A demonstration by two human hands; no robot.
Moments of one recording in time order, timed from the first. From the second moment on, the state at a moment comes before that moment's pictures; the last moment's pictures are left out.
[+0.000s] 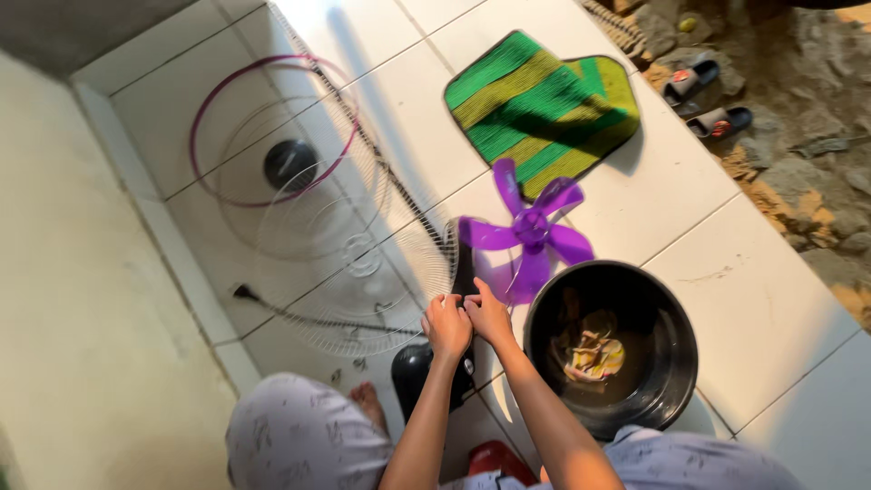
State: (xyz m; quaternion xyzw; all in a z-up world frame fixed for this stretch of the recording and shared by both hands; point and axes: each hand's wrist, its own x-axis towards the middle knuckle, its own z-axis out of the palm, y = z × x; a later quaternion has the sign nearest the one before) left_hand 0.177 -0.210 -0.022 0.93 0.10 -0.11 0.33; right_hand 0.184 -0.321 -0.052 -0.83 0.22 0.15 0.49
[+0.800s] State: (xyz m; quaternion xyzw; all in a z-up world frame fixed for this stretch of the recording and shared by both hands) left_hand 0.283 -0.342 -0.143 0.85 0.09 -0.28 0.44; right_hand 0.259 -0.463 0.002 -0.96 0.17 -0.02 0.22
